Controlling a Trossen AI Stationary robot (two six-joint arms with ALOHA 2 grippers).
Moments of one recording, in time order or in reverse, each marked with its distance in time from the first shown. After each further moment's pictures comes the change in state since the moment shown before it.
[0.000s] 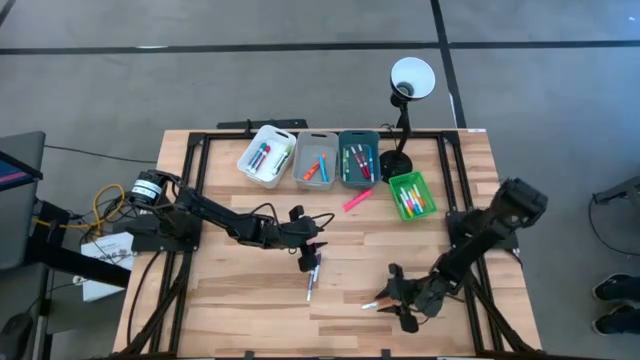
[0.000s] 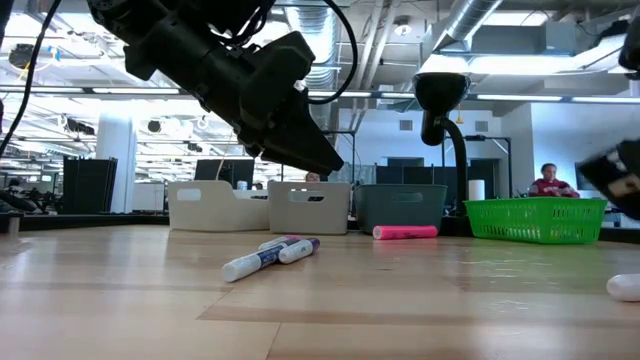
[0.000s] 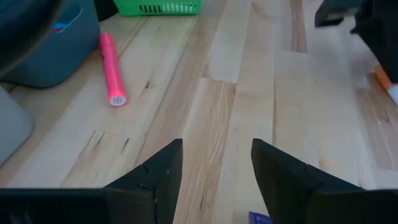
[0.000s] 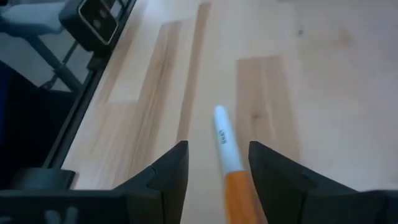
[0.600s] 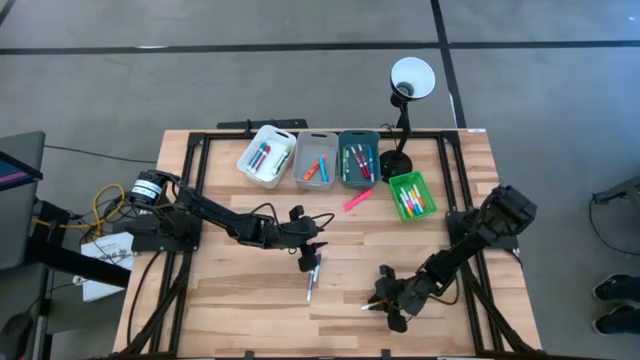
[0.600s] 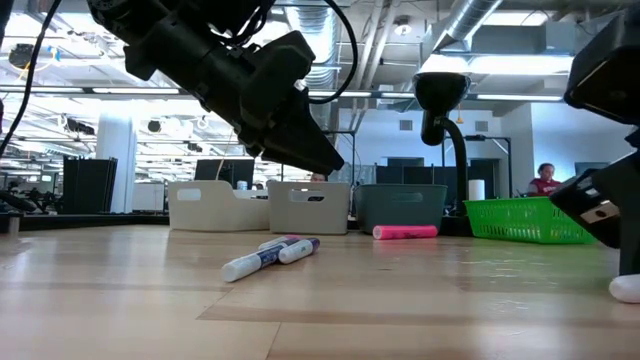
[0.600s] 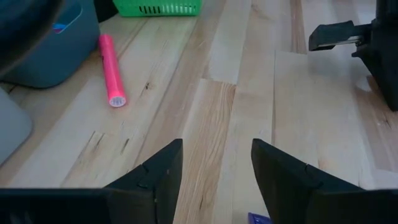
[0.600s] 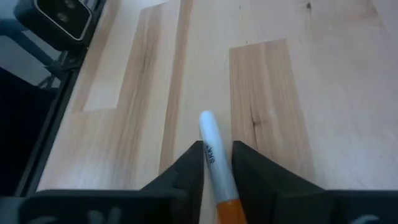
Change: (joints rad) left arm 0.000 0.000 0.000 0.004 0.000 0.000; right arm -0.089 0.130 0.076 -0.032 -0.139 0.044
